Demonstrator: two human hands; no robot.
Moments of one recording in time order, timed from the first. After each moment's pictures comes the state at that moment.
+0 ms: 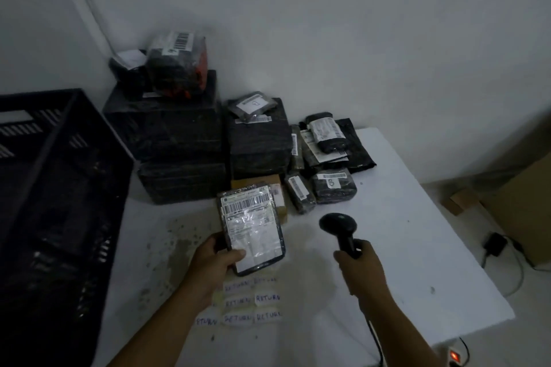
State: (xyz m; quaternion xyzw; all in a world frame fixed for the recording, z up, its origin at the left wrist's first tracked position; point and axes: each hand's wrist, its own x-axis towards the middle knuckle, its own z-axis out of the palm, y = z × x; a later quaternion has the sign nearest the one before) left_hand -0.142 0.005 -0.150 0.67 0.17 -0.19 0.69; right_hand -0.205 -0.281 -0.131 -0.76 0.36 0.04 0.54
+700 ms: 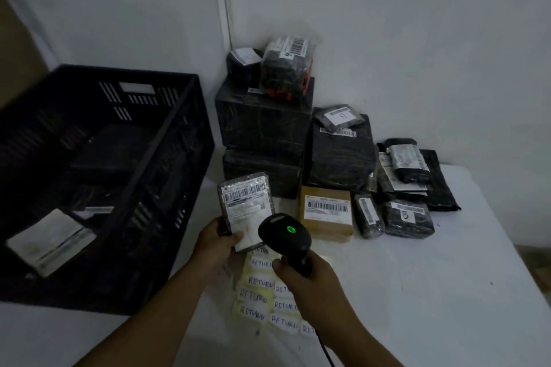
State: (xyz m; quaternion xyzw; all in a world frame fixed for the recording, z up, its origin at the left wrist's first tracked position) left_hand -0.125 0.114 -0.162 0.67 0.27 -0.06 0.69; right_hand -0.192 -0.105 -0.054 -0.77 0.05 0.21 0.60
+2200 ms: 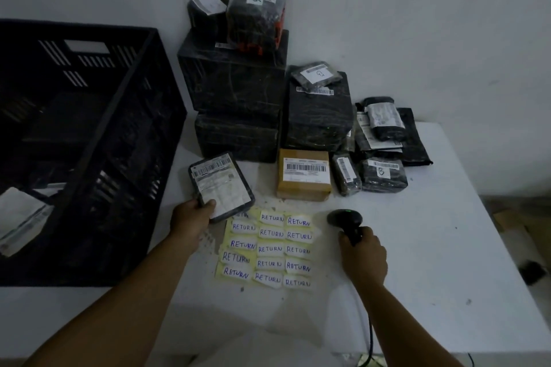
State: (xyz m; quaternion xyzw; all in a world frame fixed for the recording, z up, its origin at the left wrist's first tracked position) left_hand -0.124 0.120 -0.195 0.71 0.38 -0.06 0.59; right_hand -0.181 -0.228 -0.182 -0.91 0.30 0.06 0.28
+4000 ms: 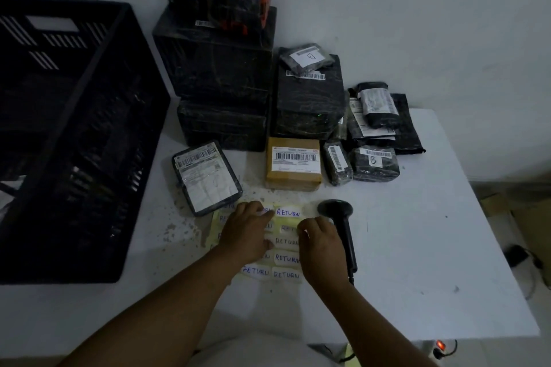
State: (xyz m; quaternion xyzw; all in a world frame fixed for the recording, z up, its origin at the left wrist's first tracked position) left_hand -0.152 0.002 -0.205 0.97 -0.12 -0.16 0.14; right_hand -0.200 -0.180 -0.173 -0.97 -0.04 -0.08 0.23
